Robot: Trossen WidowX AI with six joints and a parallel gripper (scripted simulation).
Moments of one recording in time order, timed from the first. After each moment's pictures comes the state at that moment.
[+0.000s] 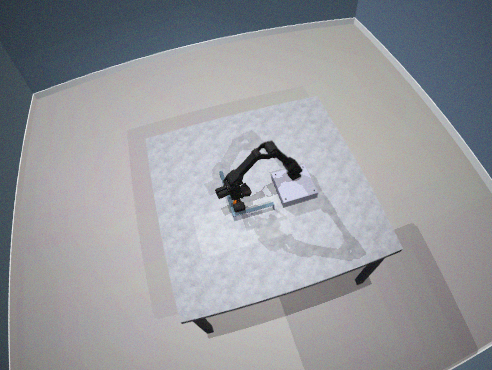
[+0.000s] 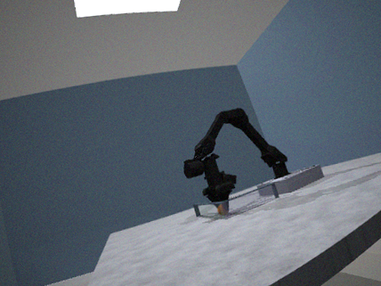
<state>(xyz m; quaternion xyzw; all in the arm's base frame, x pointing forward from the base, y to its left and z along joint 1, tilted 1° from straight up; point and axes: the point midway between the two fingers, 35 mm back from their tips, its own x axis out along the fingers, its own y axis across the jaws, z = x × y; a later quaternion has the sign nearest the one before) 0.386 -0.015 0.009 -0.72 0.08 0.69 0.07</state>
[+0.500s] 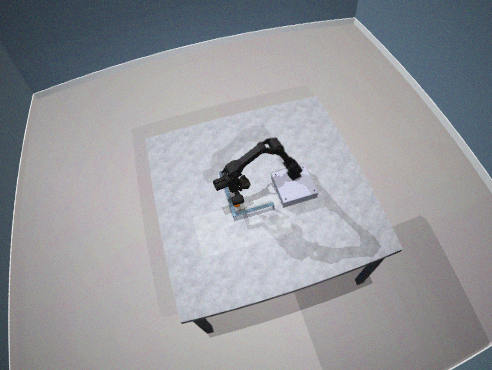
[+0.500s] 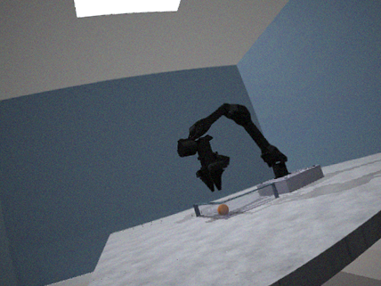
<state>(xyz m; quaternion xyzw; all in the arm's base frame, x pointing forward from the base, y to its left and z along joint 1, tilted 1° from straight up) 0.387 -0.013 0.090 -0.72 0.08 0.68 0.07</state>
